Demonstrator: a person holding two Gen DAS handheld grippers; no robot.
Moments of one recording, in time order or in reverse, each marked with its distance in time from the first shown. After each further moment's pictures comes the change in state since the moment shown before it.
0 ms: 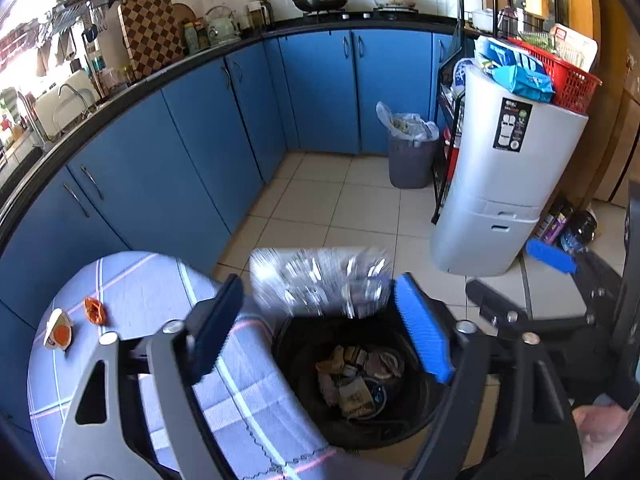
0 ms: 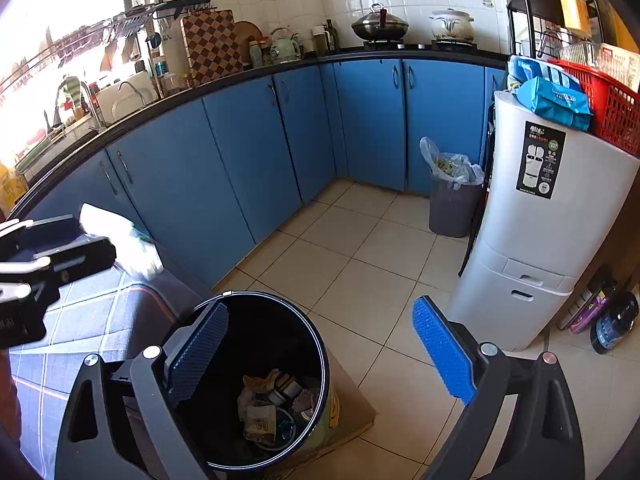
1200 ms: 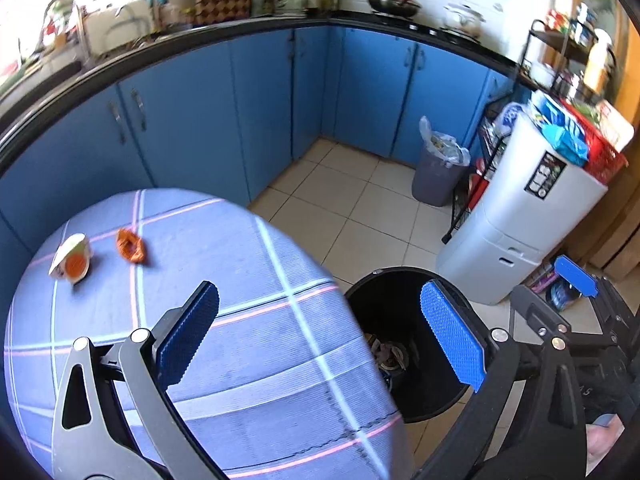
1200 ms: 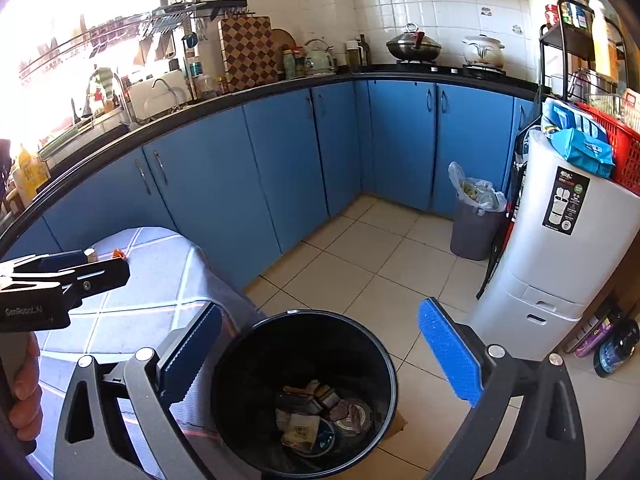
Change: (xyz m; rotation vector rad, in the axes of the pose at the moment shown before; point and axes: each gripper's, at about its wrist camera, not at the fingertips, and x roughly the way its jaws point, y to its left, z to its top) left arm -0.026 0.112 -0.039 -0.279 0.044 -0.018; right arm -0.025 0.079 0.019 -0.076 -0.037 0.047
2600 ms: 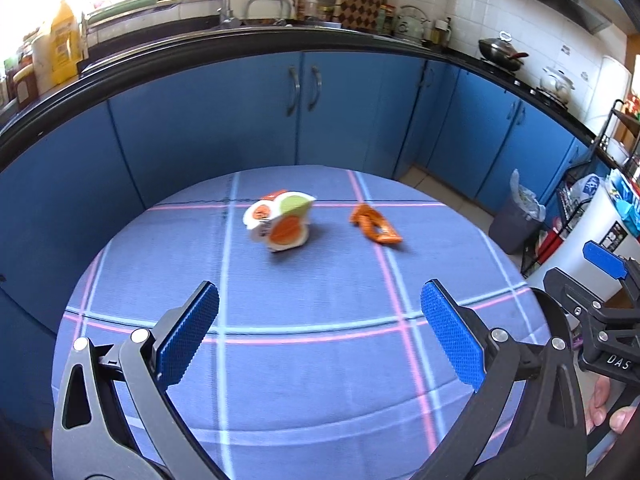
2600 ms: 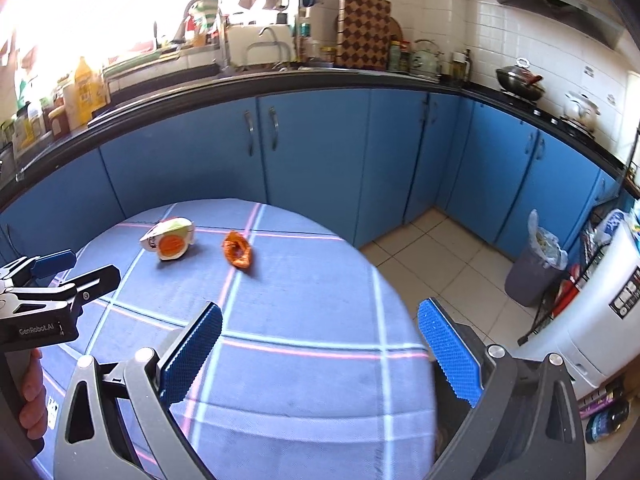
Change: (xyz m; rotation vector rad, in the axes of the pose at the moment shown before) left arm -0.050 0.245 -0.059 -0.226 -0.076 0.173; right arm 0.053 0.238 0.020 -0.274 0.069 0.104
